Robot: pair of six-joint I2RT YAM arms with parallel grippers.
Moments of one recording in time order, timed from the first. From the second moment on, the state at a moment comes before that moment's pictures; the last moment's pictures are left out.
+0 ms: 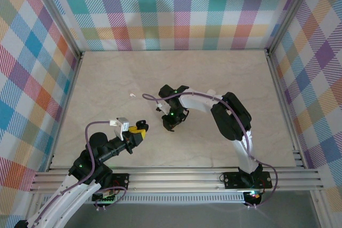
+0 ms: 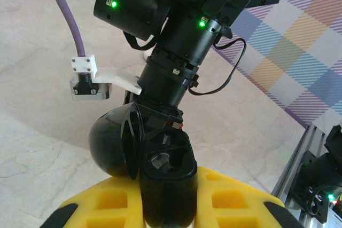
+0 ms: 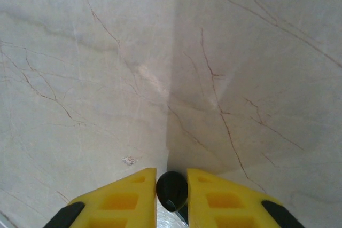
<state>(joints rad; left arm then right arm) -0.60 0.16 0.22 -0.27 0.27 -0.39 0.83 2.11 1.54 -0.91 -0.32 0.03</state>
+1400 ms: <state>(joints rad) -0.62 0.54 0.25 0.42 0.46 -0.18 0.74 1.24 1.17 -0.35 -0.47 0.41</state>
